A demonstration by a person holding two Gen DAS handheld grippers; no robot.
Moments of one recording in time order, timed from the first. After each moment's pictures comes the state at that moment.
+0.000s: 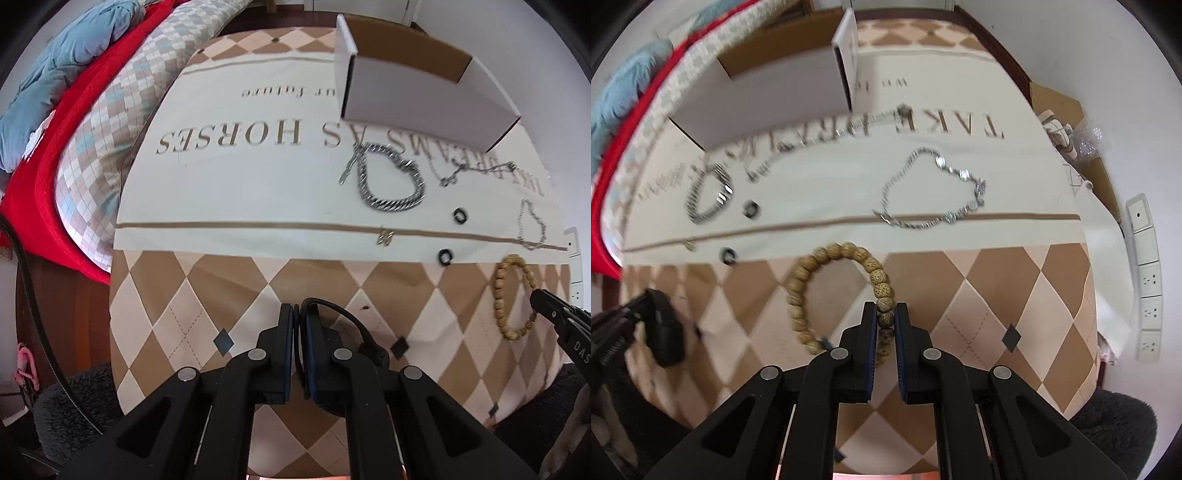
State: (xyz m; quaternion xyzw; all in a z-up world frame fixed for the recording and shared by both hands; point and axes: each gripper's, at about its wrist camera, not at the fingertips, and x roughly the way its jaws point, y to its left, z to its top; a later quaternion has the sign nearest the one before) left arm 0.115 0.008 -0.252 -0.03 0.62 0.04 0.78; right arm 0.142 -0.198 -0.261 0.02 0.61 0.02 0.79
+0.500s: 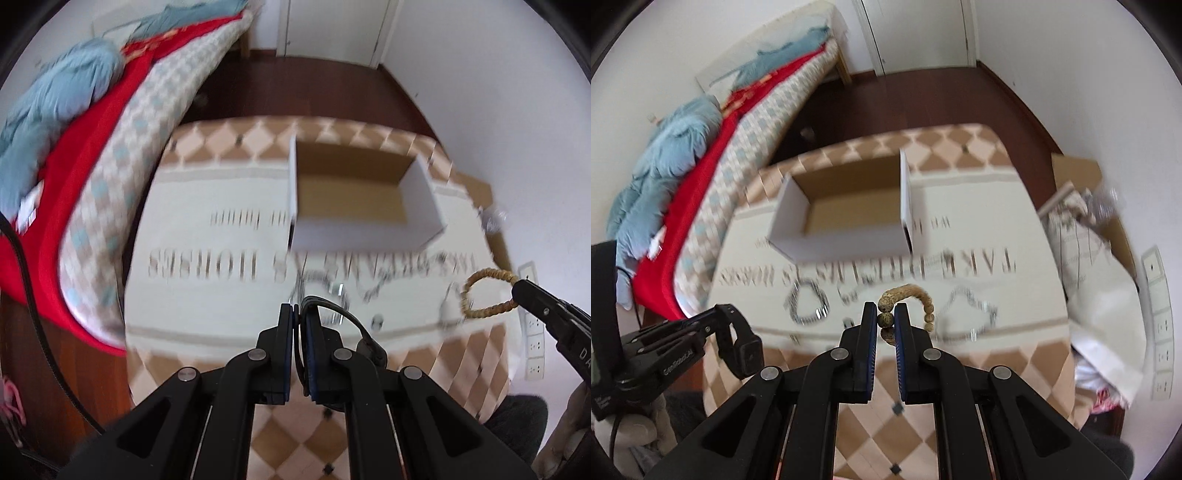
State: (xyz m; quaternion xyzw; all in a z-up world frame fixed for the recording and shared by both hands) left arm 0.184 -0.002 -0.151 -0.04 0.55 -0.02 0.83; right arm 0.192 -0.191 -0.134 0.07 0.52 0.09 0.85
